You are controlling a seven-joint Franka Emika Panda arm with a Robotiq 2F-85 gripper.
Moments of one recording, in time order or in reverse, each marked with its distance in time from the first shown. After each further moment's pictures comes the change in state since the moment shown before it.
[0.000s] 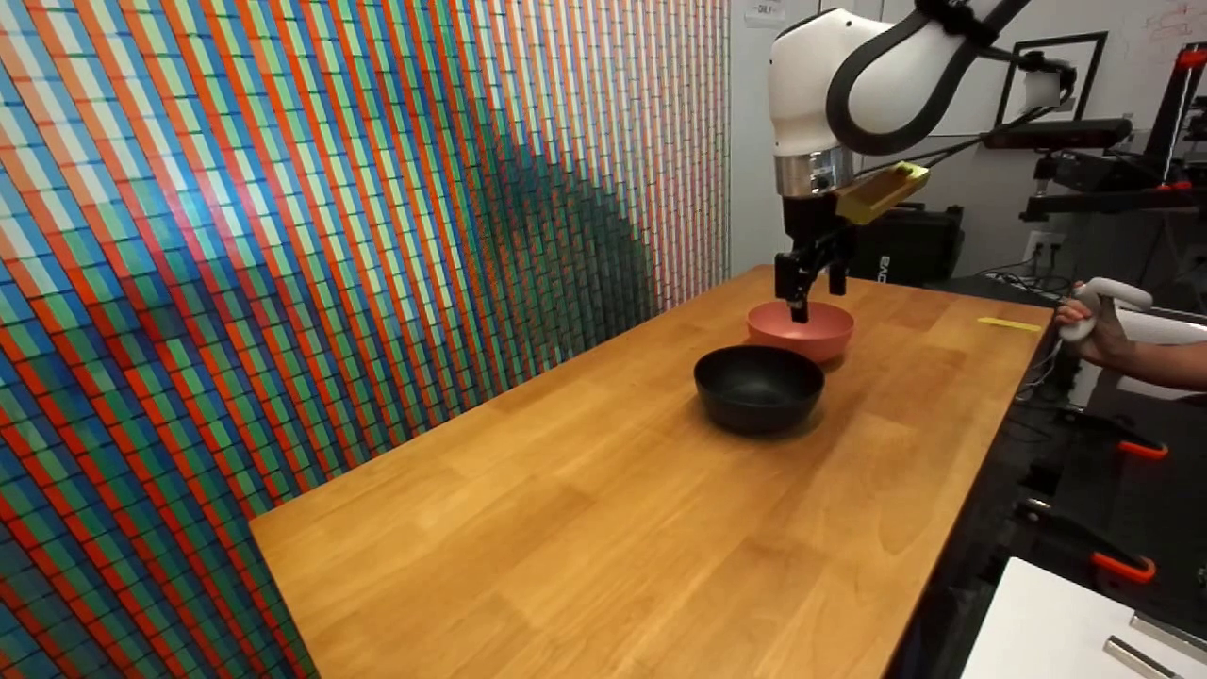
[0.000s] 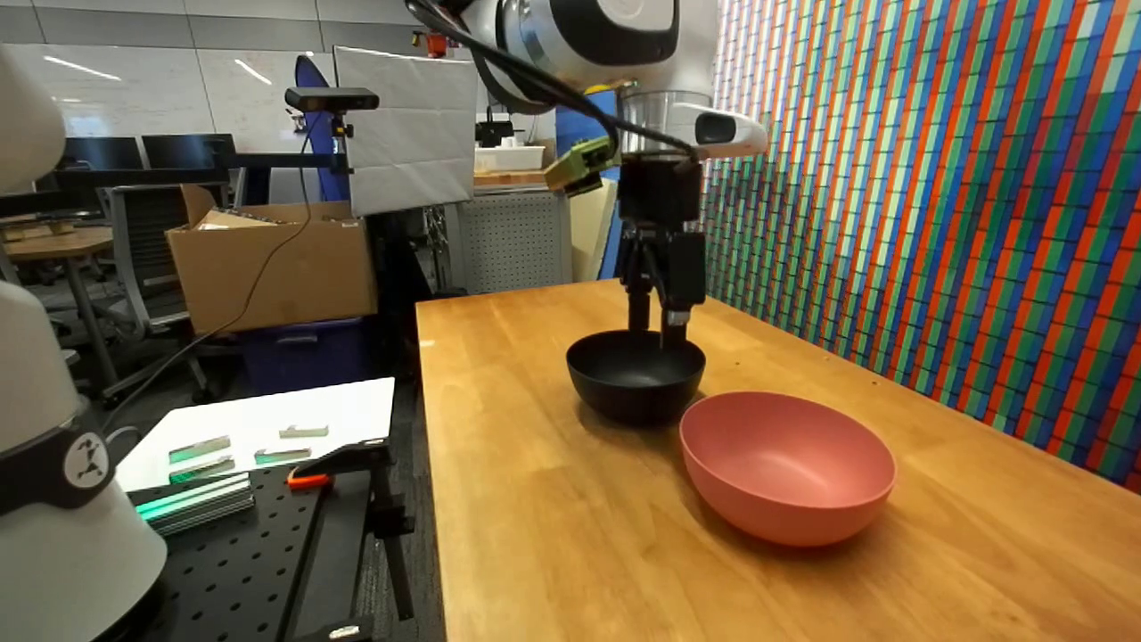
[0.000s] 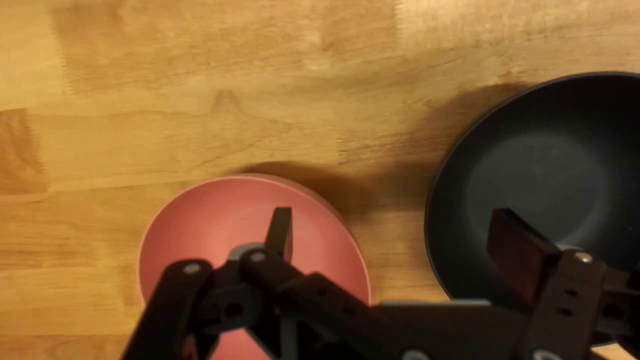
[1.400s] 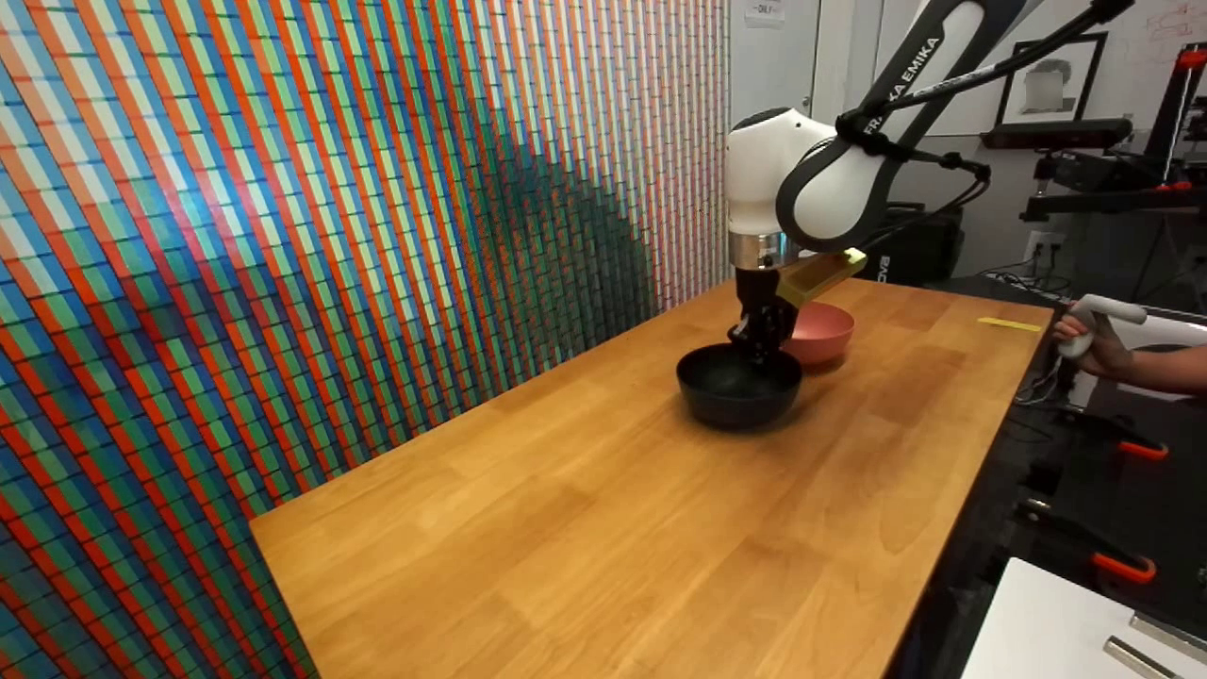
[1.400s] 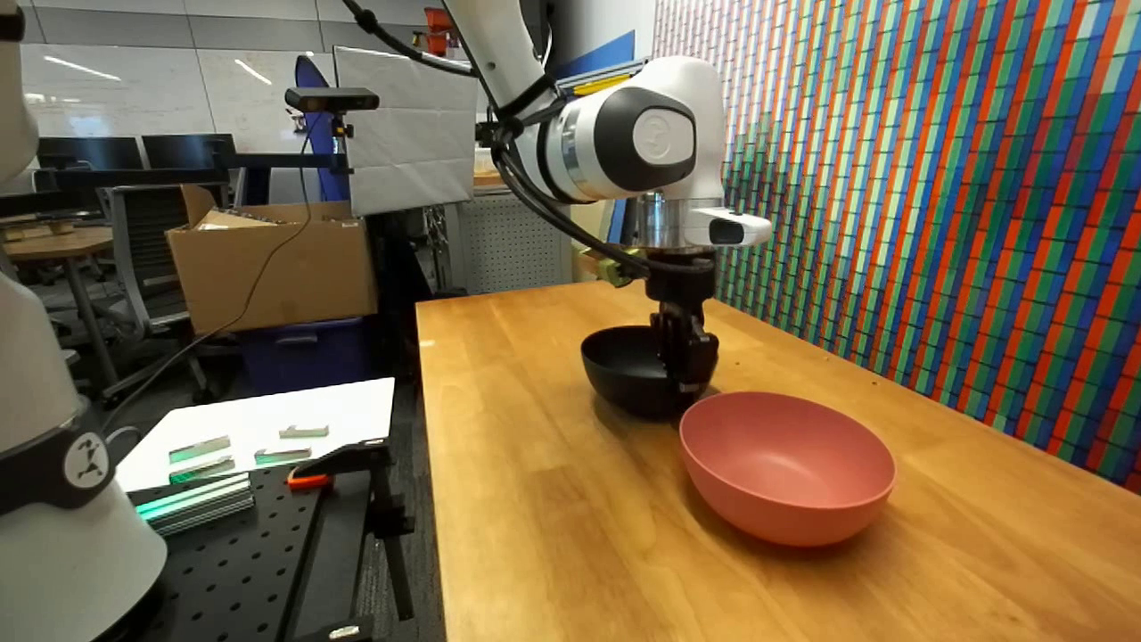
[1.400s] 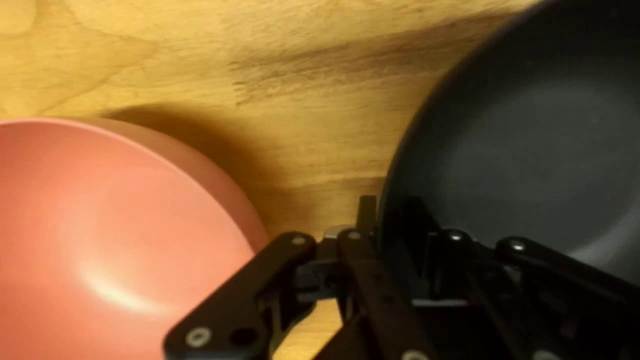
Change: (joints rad) arm 0.179 0.285 -0.139 0.134 0.000 0.219 0.087
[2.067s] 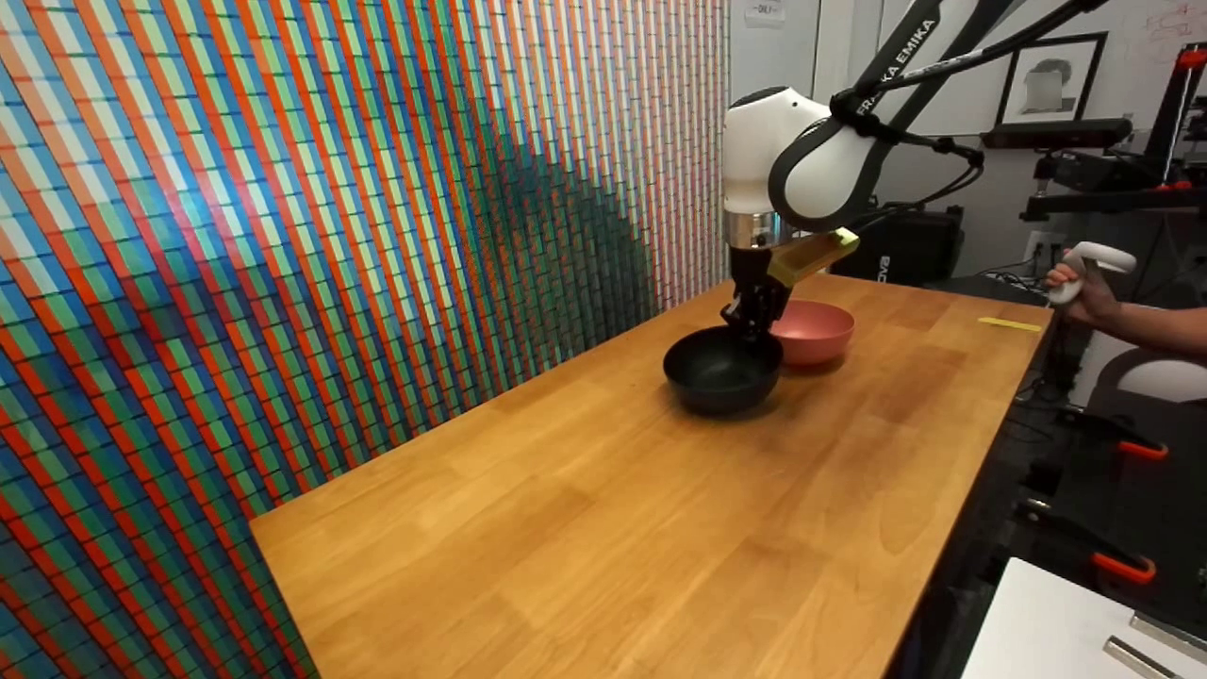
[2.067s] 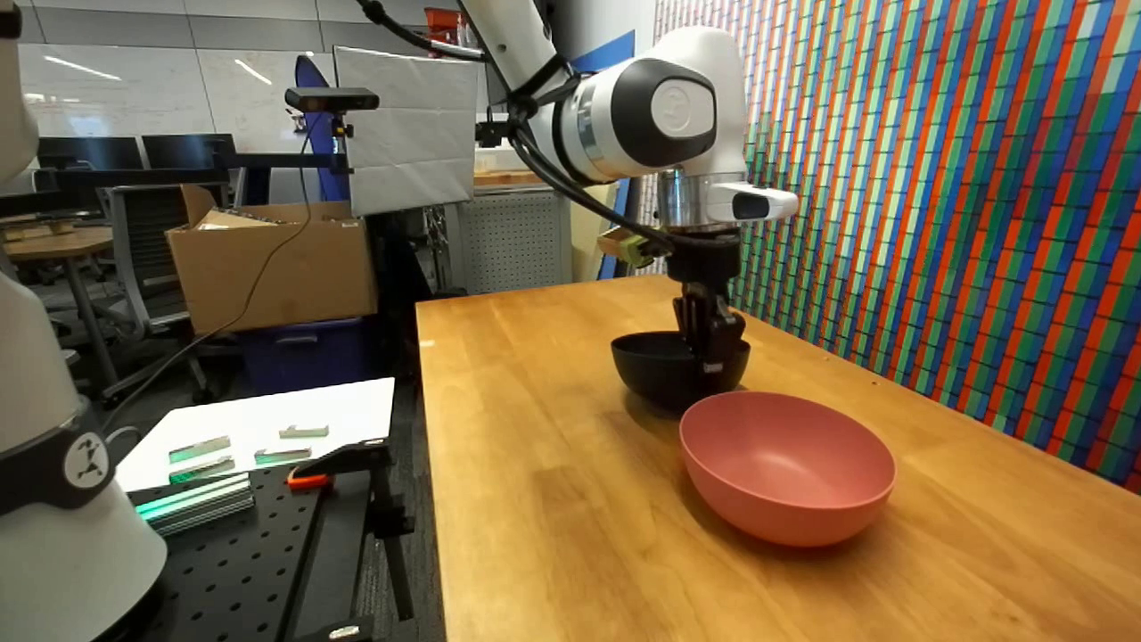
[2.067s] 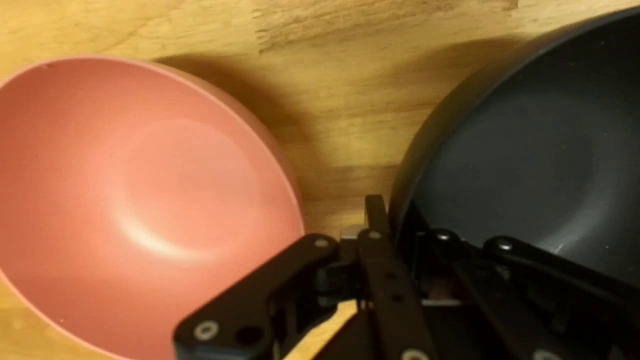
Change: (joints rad) arm -0.001 -0.019 -0.024 0.040 0.000 -0.019 0.000
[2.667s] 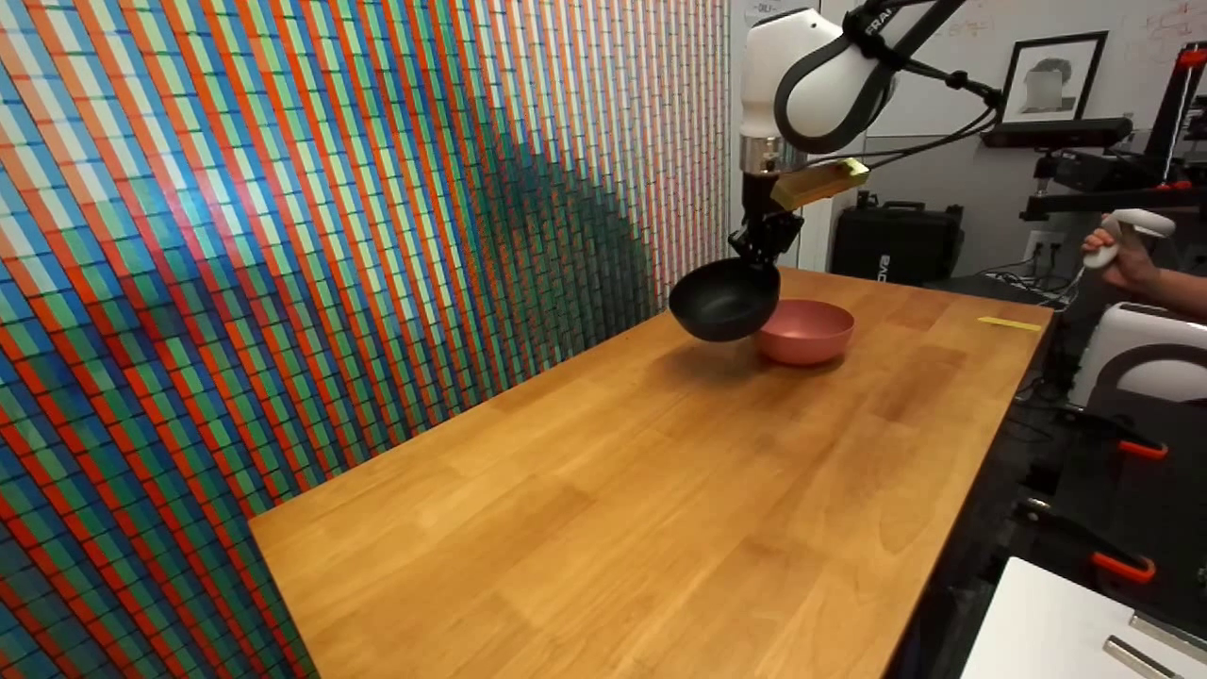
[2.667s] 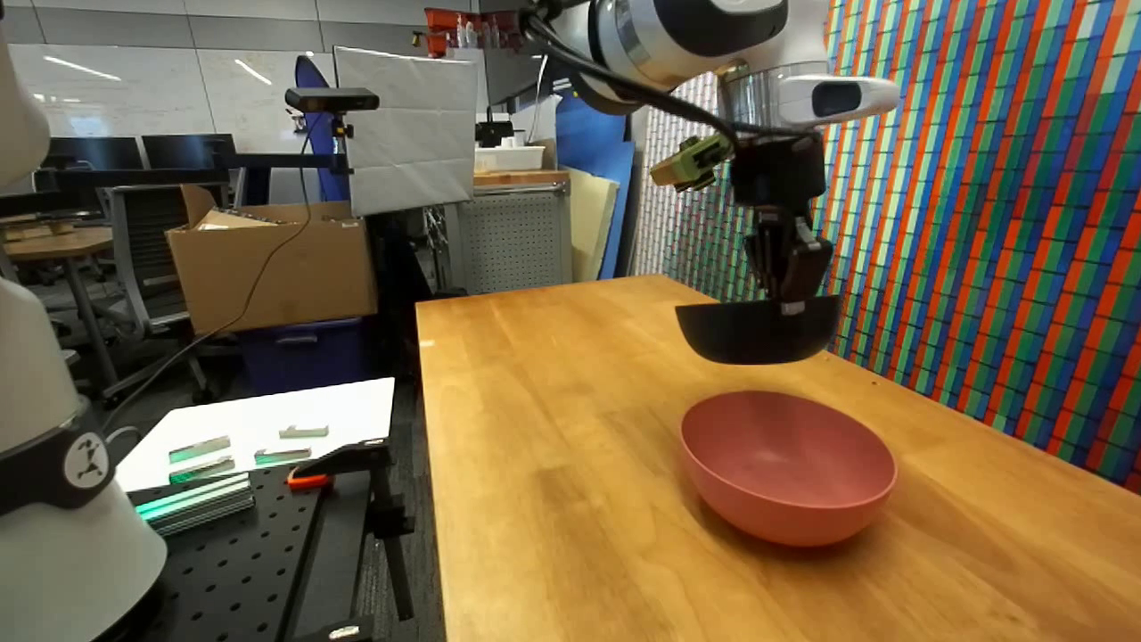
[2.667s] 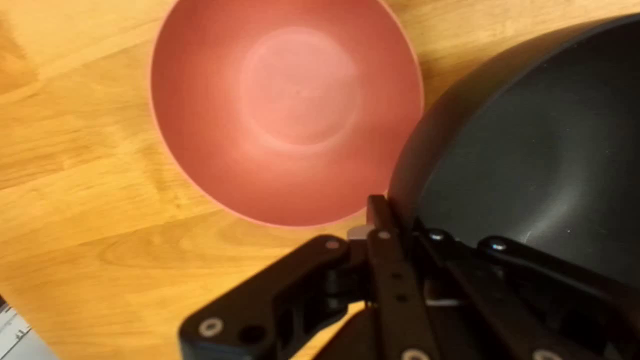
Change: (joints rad) arm -0.074 -0.115 -0.043 0.059 0.011 -0.093 -0.002
